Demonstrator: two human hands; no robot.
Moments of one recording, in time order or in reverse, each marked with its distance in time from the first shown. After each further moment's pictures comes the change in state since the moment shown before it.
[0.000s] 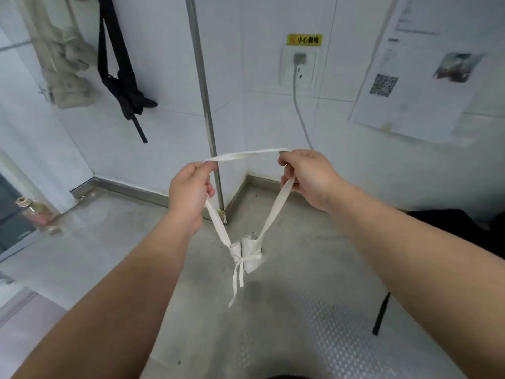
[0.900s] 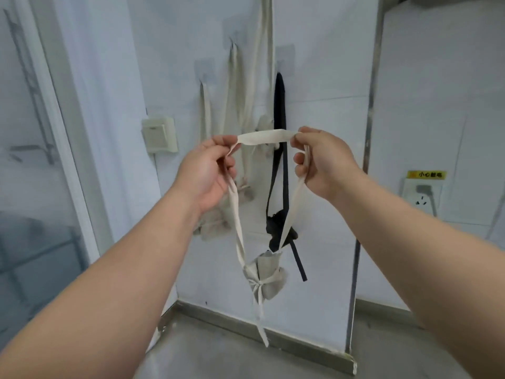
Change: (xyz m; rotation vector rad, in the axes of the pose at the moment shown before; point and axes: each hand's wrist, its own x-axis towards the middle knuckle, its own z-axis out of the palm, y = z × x) left_hand 0.197 0.259 -0.181 -0.364 -0.468 0.250; right_hand 0.068 -0.236 0.277 0.509 0.023 -0.348
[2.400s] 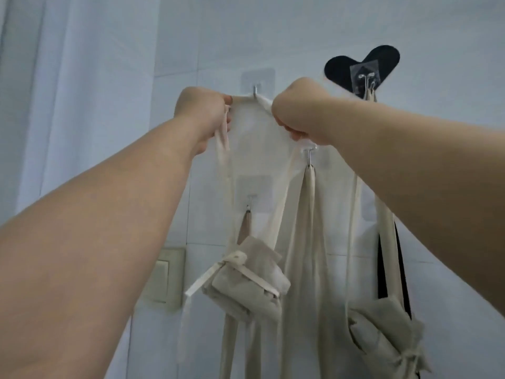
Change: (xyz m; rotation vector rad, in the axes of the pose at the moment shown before) left_hand 0.316 0.205 -0.019 0.486 0.068 0.486; right_hand 0.222 -0.137 0.236 -1.141 0.095 -0.635
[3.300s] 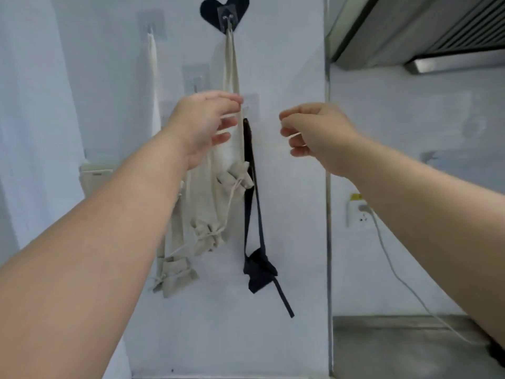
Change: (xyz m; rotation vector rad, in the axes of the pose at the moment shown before) left_hand -0.265 0.055 0.061 -0.105 -0.411 -0.167; right_hand -0.253 0.087 -0.122 0.422 0.049 0.293
